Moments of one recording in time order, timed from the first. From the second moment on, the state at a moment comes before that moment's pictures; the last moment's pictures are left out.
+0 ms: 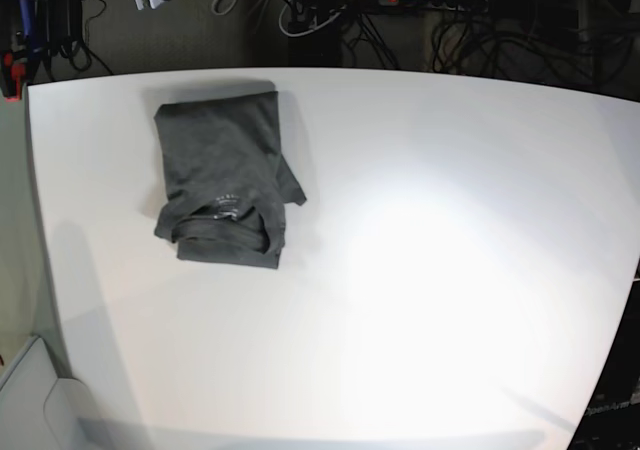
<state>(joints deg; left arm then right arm) 19.9 -9.7 28.4 30.3 -33.1 1.9 2.1 -24.6 9.4 20.7 36.2 0.1 39.0 1.2</state>
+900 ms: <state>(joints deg) 6.4 -2.4 21.6 7.1 -34.6 -5.9 -2.3 -13.9 4.9 -3.2 9.8 0.0 -5.8 21.4</state>
